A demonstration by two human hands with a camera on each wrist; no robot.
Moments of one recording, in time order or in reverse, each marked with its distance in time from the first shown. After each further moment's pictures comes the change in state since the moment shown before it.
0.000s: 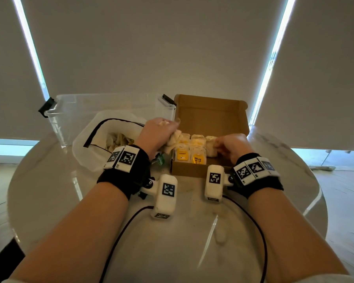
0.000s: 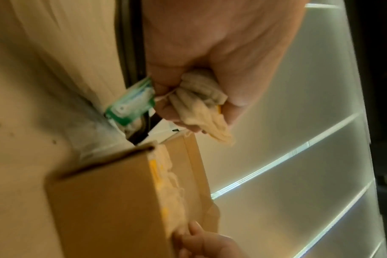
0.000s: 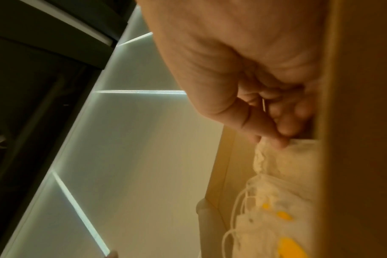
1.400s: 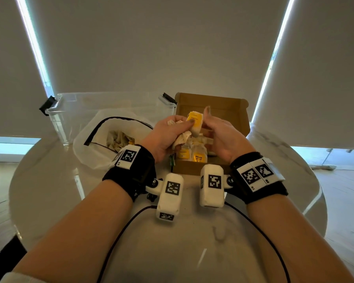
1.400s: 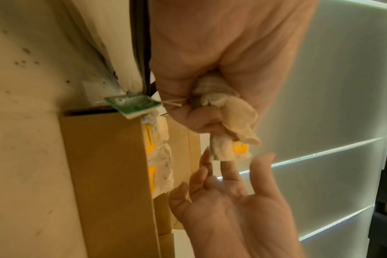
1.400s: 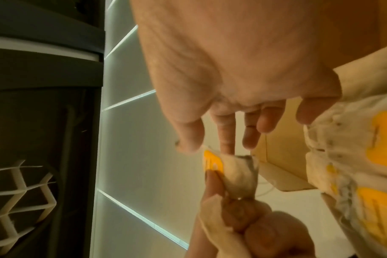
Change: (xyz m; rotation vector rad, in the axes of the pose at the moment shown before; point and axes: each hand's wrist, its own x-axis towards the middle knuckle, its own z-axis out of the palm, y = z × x) left_hand -0.008 0.001 0.015 -0.206 -0.252 0.011; right_hand -0.059 -0.031 0.014 0.281 -0.452 -0.122
